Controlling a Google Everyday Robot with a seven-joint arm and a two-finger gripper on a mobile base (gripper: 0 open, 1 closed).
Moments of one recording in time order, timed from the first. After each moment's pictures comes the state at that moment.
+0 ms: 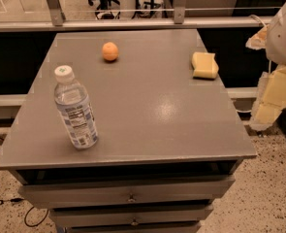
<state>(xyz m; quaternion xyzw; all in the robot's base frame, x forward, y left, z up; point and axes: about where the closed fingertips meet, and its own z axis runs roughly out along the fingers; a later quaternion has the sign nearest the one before) 0.438 -0.217 0.976 -0.60 0.78 -0.03 0.16</state>
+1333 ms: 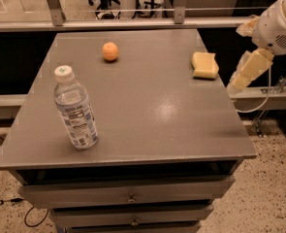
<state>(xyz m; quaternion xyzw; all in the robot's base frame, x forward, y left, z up) 0.558 -0.236 0.950 -0.56 0.78 0.02 0.28</state>
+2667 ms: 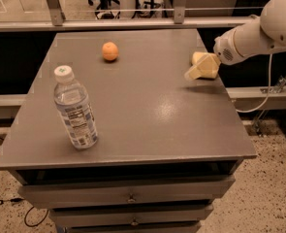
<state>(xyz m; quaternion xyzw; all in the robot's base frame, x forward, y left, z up) 0.701 -0.211 0.868 -0.41 0.82 0.07 0.40</state>
